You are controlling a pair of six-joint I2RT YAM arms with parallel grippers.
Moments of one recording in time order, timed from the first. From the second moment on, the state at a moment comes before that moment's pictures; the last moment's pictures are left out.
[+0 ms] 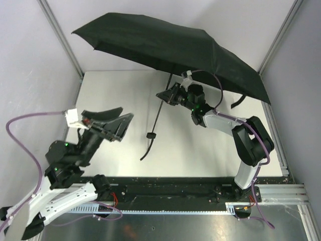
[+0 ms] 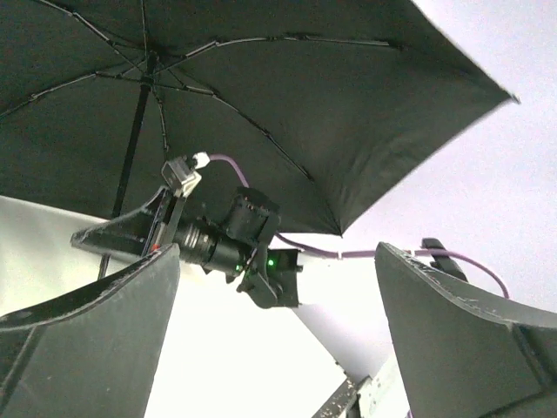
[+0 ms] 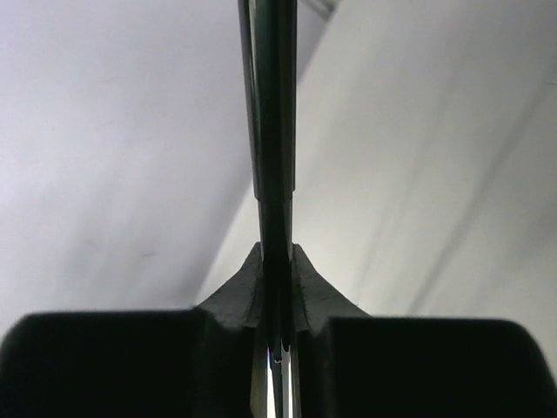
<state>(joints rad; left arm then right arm) -0.92 0.52 0.89 0.00 -0.27 -0.53 0.59 1.78 1.14 0.57 -0.26 0.83</state>
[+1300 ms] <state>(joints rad) -0.72 1.09 0.71 0.13 0.19 -0.69 0.56 1.62 1.09 0.57 -0.51 1.11</state>
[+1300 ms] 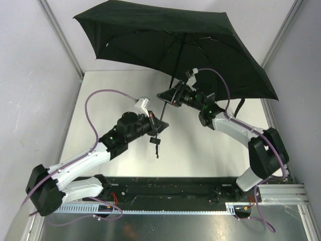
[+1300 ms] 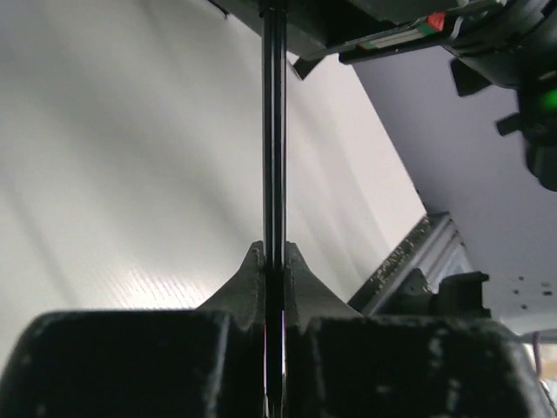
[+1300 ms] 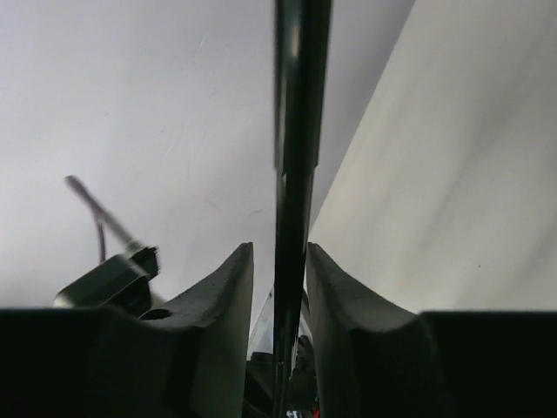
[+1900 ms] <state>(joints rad) -1.01 0.96 0.77 -0.14 -0.43 -0.59 0.64 1.66 1.62 -0.15 -0.03 0.79</state>
